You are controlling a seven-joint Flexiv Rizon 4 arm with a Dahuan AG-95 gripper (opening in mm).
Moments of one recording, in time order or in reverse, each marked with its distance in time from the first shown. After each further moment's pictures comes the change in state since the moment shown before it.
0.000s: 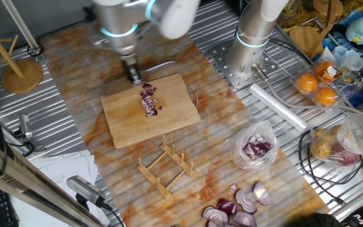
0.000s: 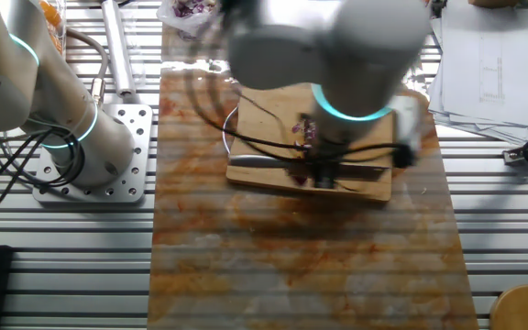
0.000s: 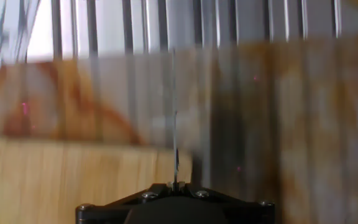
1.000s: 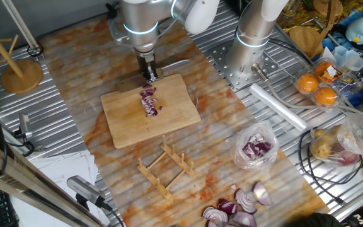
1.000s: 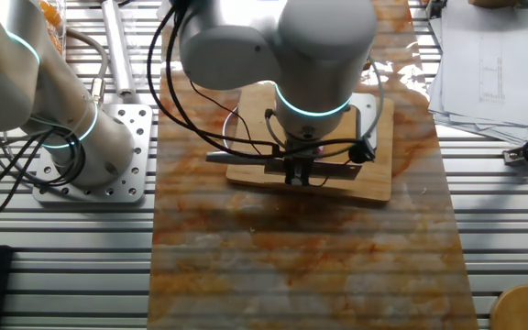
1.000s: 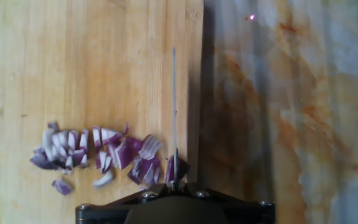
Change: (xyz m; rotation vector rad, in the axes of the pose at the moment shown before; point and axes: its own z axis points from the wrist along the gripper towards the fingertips) arm 0.026 0.002 0.001 0.004 -0.014 0.022
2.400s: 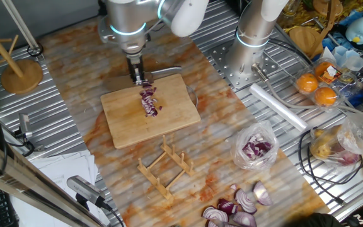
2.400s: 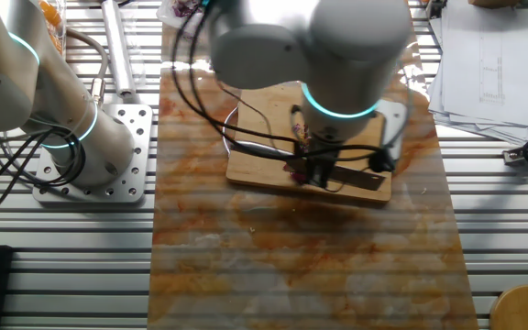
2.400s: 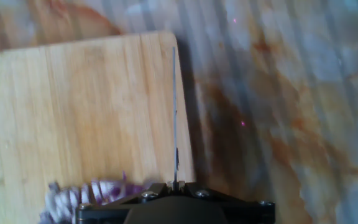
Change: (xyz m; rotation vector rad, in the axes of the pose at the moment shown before) arm -0.053 -0.002 -0.005 -0.008 -0.014 0.162
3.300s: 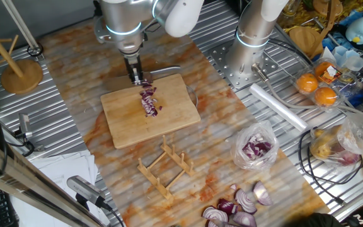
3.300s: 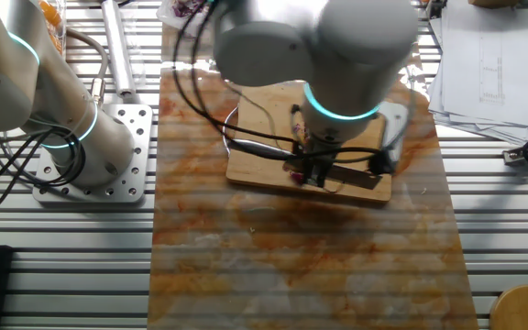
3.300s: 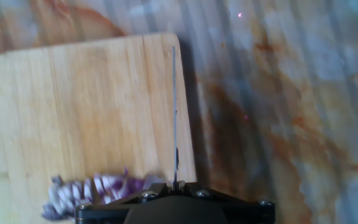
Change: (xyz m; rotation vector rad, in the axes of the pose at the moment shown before) arm 0.023 -0.004 -0.004 -0.010 0.018 -0.001
